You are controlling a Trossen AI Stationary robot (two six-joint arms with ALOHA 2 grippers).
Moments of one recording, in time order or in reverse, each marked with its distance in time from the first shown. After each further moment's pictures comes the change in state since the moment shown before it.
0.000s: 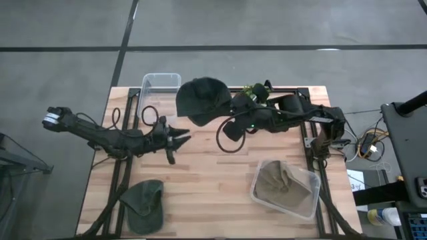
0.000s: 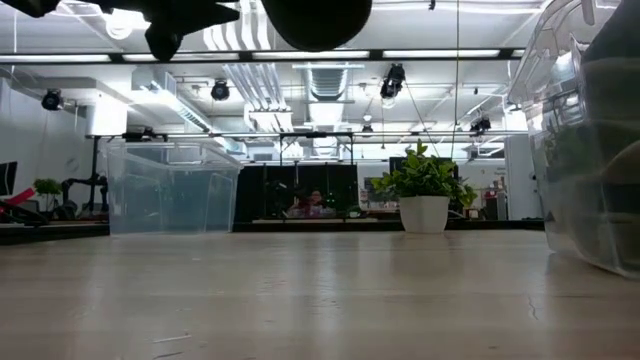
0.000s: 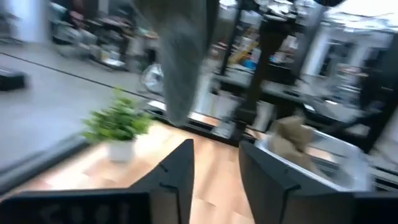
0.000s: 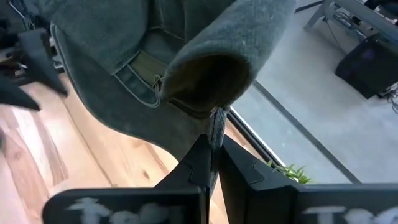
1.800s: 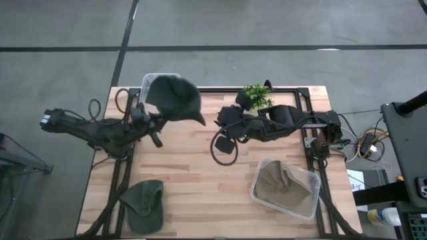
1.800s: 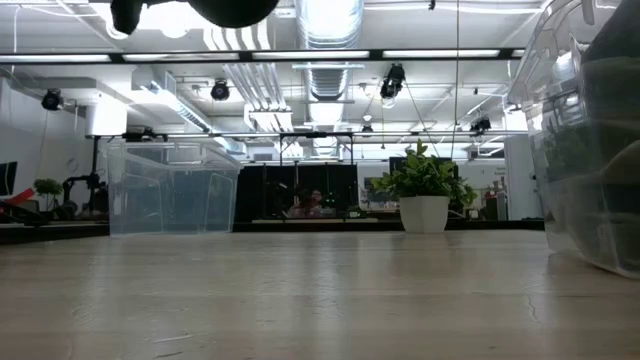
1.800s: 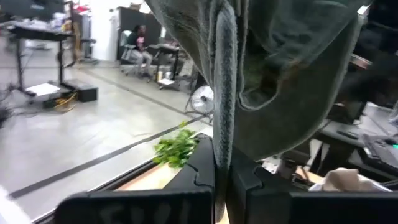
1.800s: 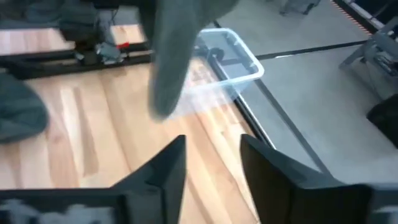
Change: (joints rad) left arm -0.001 -0.229 0.119 -0.294 -0.236 0.014; right arm 0.052 0.026 -0.083 0.222 -0.083 -0.202
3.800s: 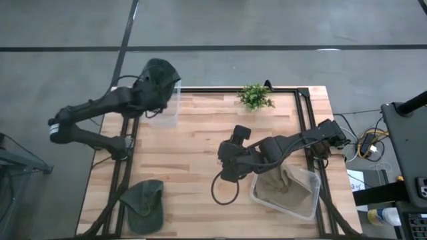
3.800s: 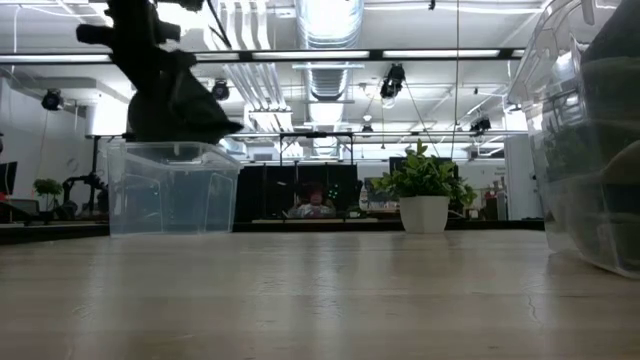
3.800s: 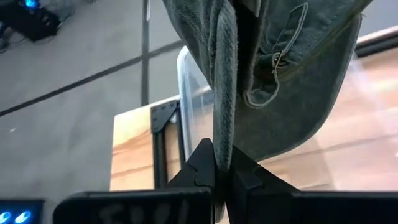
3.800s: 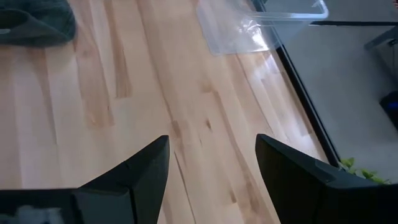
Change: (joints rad) left arm 0.609 0.499 0.570 -1.512 -0.010 -0.686; right arm 0.160 -0.002 -0.307 0.008 -0.002 0.154
